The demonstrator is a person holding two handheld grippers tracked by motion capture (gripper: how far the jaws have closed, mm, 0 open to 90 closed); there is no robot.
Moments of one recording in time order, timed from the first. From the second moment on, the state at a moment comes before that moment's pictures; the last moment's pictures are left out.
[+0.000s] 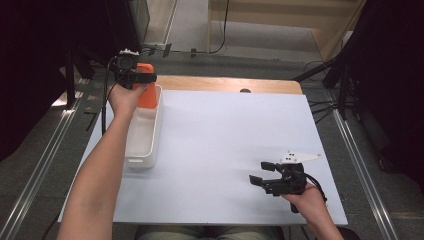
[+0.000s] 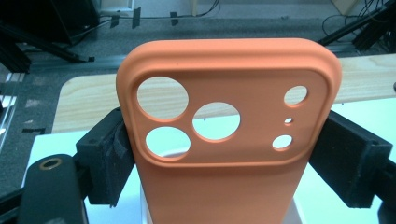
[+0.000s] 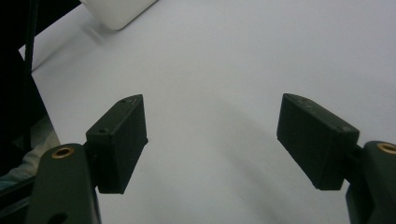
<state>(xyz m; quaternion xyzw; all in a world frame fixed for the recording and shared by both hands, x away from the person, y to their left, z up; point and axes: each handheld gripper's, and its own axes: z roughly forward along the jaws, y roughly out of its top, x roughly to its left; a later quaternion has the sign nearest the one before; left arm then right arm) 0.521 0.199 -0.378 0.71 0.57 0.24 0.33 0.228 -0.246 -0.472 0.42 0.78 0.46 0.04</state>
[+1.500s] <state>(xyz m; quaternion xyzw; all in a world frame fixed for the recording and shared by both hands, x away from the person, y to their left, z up) 0.516 0.192 -0.414 0.72 0.58 0.23 0.30 0.228 -0.245 -0.472 0.43 0.78 0.46 0.04</state>
